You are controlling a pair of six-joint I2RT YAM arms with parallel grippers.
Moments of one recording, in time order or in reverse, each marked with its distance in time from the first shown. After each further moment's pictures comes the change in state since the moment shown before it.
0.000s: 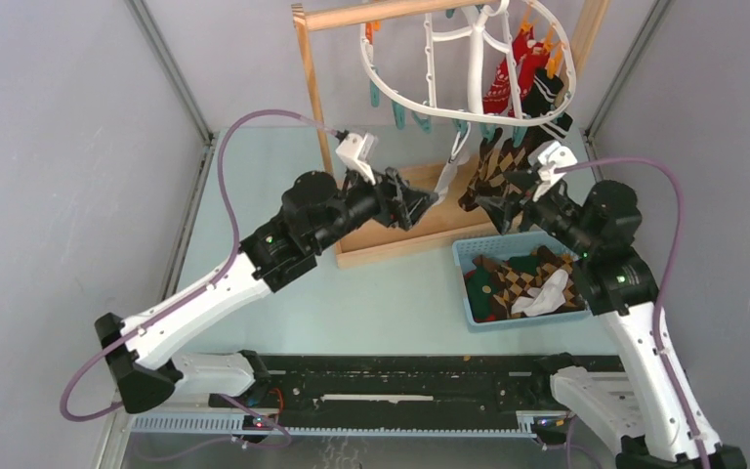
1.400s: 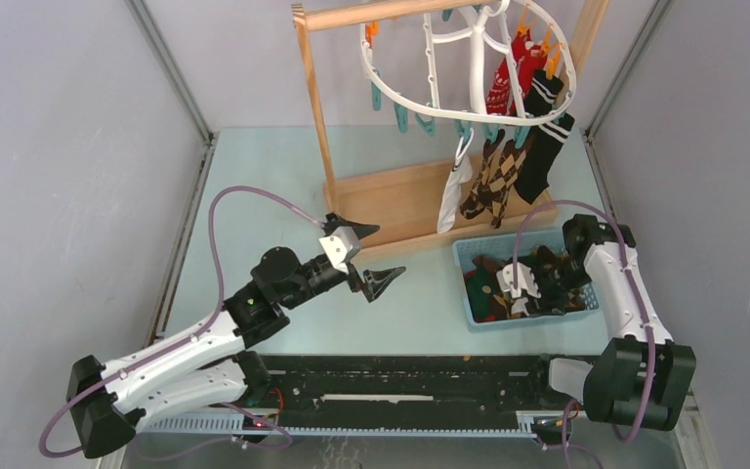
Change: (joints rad) left arm 0.004 -0.400 -0.694 0.374 0.209 0.544; right arm -0.425 0.345 -0.132 -1.177 -0.121 -1.767
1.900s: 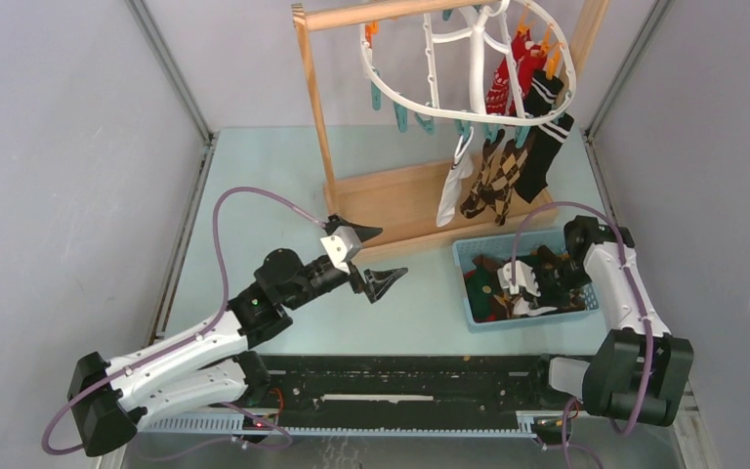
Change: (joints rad) left arm 0.001 0.009 -0.040 0.066 0.006 -0.038; right arm -0.022 0.017 -0.054 0.055 0.051 0.061
